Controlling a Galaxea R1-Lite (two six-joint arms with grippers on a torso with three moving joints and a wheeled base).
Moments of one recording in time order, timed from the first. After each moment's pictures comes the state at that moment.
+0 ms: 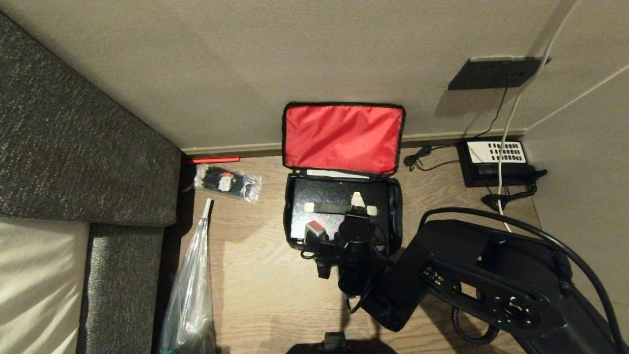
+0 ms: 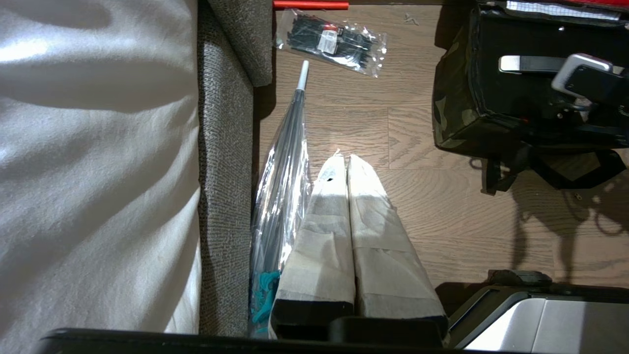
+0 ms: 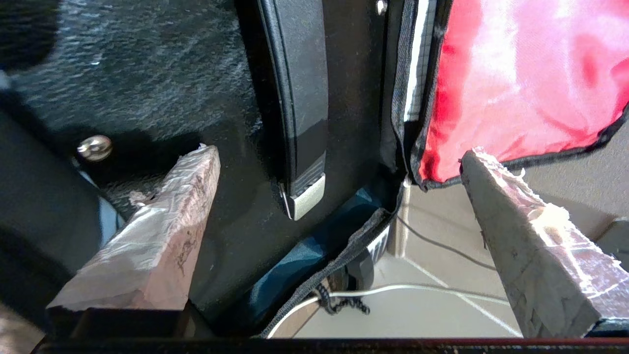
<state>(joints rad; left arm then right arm) 0.01 0.00 0.00 0.00 0.00 0.00 0.76 2.56 -1.27 -1.31 -0.87 -1.43</state>
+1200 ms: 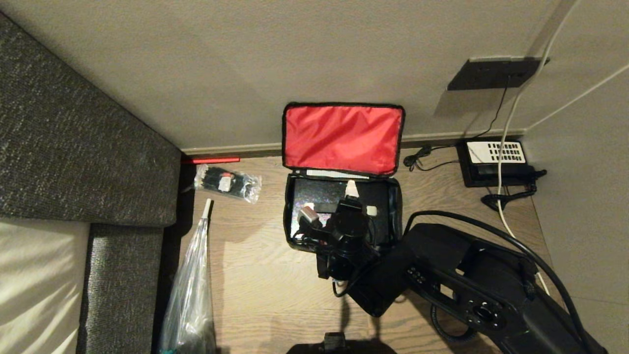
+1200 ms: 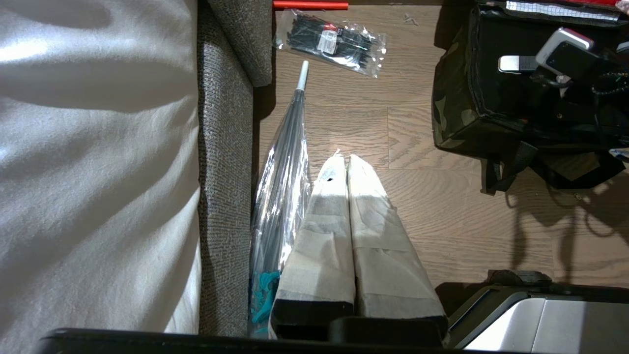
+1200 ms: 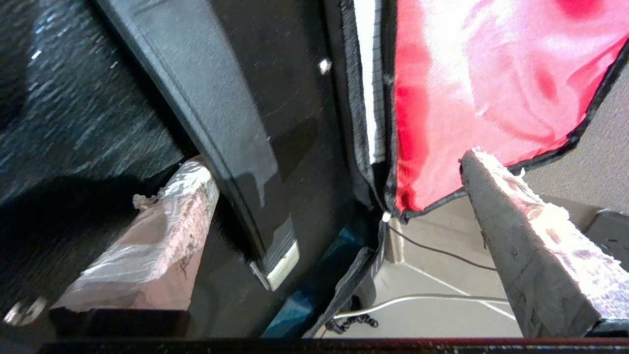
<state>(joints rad) 0.01 0.00 0.00 0.00 0.00 0.00 0.74 2.68 -1.50 -1.36 -0.85 -1.46</state>
